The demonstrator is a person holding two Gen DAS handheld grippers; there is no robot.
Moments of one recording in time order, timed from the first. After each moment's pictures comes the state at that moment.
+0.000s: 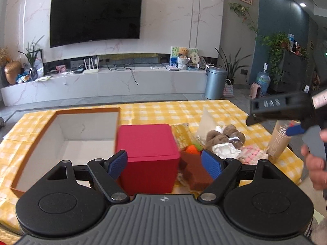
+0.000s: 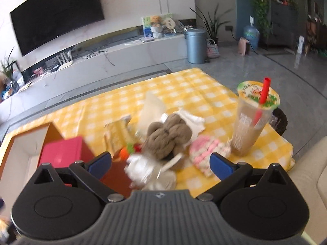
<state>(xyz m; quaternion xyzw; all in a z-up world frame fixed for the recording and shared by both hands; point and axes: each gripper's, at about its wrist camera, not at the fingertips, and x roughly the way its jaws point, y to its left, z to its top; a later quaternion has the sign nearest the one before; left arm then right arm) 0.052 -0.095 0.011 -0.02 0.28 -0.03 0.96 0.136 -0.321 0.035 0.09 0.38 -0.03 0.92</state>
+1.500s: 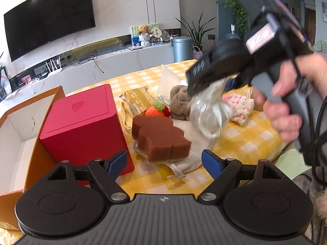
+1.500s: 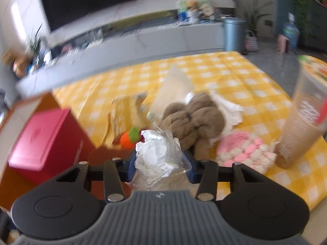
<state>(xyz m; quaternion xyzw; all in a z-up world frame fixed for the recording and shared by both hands) 0.076 -0.169 -0.085 0.09 0.31 -0.11 0.94 0.184 -0.335 -0.058 0.09 0.39 0.08 0.91</state>
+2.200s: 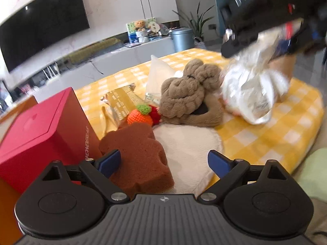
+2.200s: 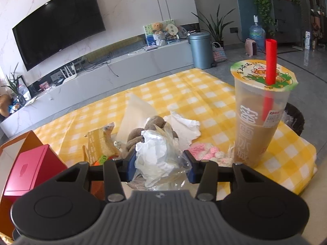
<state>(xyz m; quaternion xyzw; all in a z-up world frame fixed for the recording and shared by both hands) 0.141 -0.224 -0.136 0.15 0.31 -0.08 0.93 0.167 -0.378 -0.047 0.12 0.34 0.00 0.93</state>
